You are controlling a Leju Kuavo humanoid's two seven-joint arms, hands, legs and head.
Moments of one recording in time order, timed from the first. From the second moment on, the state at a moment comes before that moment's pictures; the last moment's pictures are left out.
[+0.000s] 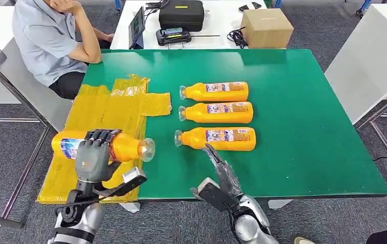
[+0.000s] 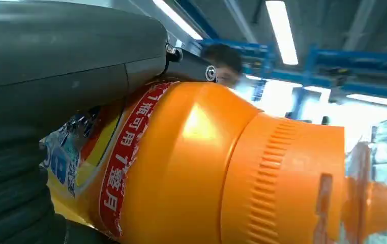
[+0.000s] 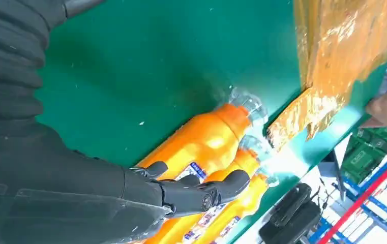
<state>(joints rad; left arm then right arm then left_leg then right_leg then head) -0.14 -0.13 -0.06 -1.31 -1.29 0.70 -0.24 -0.06 0.06 0.42 -1.25 0.49 -0.12 -0.44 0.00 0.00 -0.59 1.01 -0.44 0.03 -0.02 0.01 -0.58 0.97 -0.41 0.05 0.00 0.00</state>
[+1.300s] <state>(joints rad) -0.44 0.03 -0.23 -0.75 -1.25 0.40 -0.10 -0.02 0.07 0.42 -1.33 0.46 -0.08 -0.47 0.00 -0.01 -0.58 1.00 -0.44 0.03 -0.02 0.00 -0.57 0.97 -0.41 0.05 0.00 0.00</state>
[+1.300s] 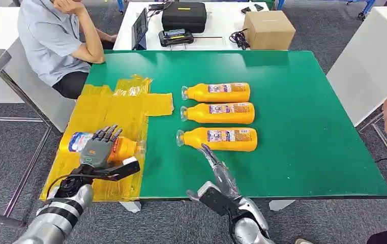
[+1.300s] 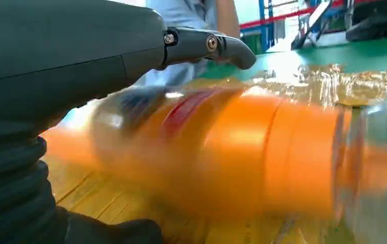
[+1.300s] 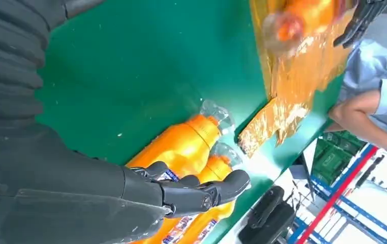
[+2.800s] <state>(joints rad) -0.32 -0.02 -0.43 -1.12 -1.33 0.47 -0.01 0.02 0.07 0.40 -1.36 0.53 -0.13 -0.47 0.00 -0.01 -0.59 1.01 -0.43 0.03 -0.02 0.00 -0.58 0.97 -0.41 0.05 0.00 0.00</state>
